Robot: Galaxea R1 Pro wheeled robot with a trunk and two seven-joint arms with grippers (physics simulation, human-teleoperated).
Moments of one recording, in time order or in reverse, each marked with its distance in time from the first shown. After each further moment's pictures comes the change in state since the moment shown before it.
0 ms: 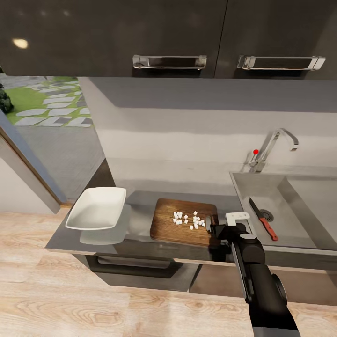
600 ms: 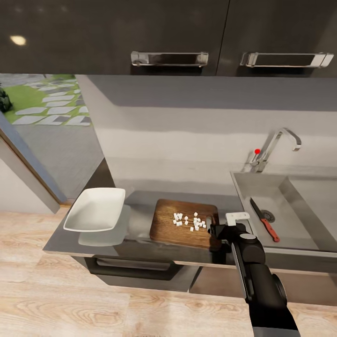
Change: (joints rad) left arm 0.000 0.000 0.000 0.001 0.000 0.000 0.000; right arm 0.000 0.000 0.000 0.000 0.000 0.000 0.000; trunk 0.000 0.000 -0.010
